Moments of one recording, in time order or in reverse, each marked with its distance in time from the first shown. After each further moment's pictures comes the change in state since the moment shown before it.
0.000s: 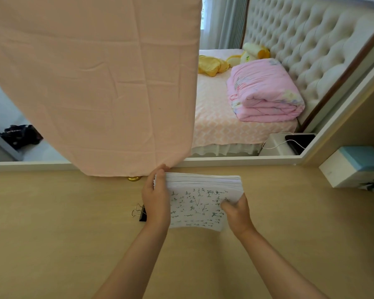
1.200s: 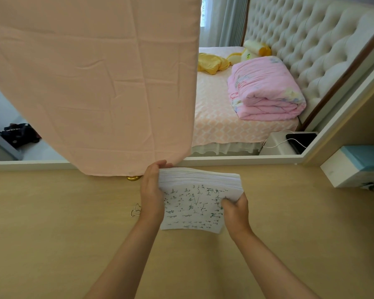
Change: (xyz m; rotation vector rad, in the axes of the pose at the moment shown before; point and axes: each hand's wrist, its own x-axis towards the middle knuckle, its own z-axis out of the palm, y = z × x) left_hand 0.012 0.005 -0.005 0.021 -0.179 0.048; right_hand -0.003 -0.009 0.014 0.076 0.147 0.046
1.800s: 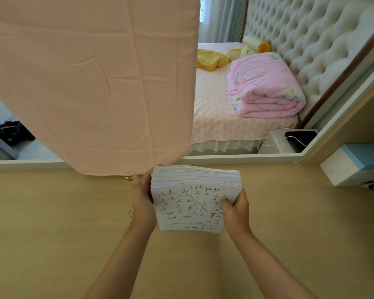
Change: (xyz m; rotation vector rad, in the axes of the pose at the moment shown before) left_hand 0.010 -0.021 -0.019 -0.210 -0.096 -0.196; right_hand 0.002 -0.001 -0.001 -0.137 0.042 -0.024
